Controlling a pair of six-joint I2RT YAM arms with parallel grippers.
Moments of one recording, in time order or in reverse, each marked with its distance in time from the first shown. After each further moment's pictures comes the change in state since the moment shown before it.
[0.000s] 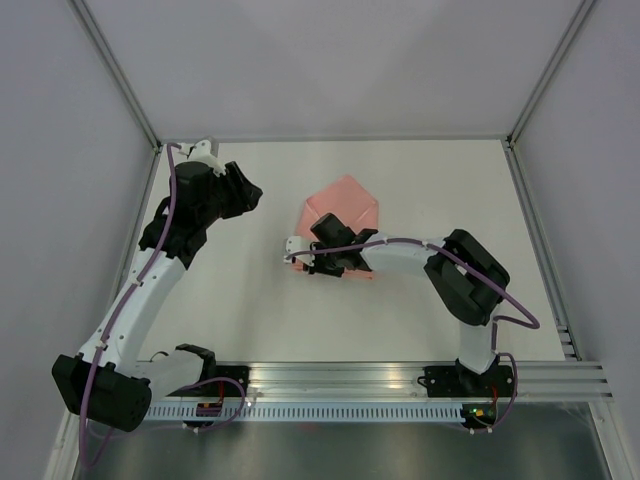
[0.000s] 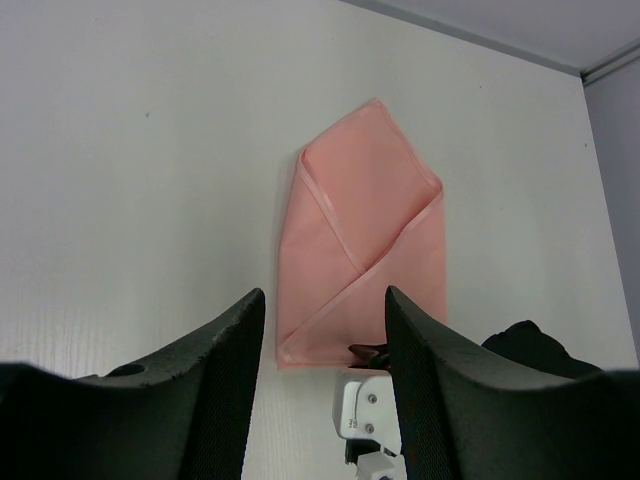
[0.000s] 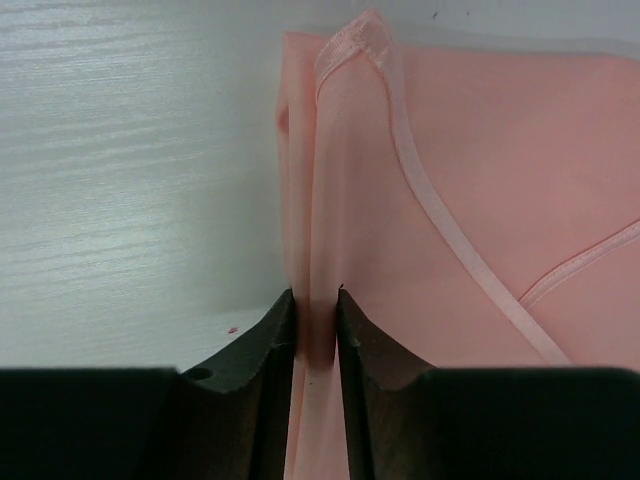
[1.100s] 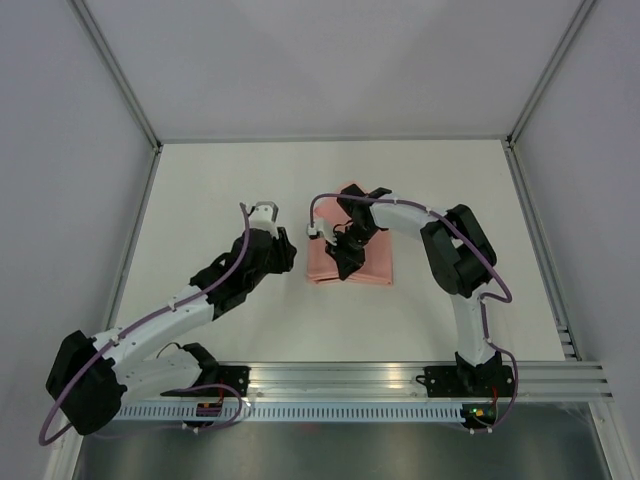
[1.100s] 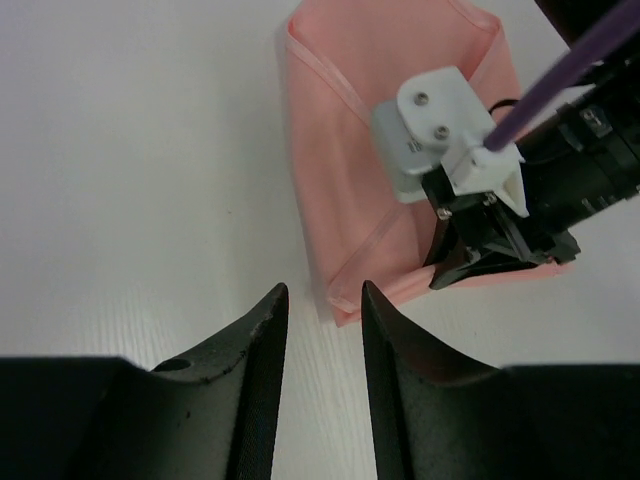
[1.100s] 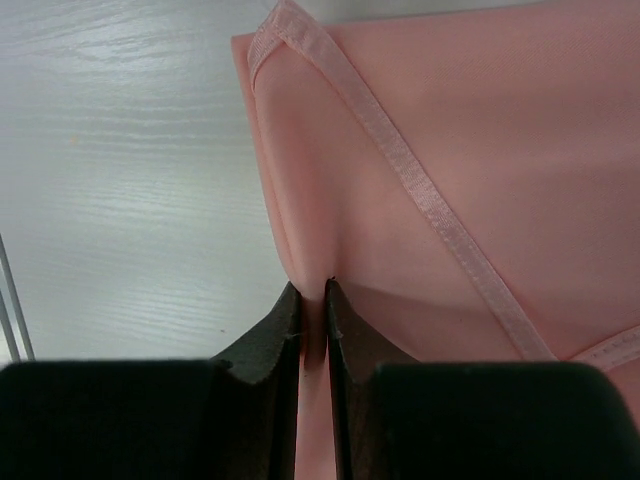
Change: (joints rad) left arm -0.427 -0.072 -0.457 0.299 -0.325 -0.011; right arm -0.245 0.198 0.315 -0.601 -0.509 -0.154
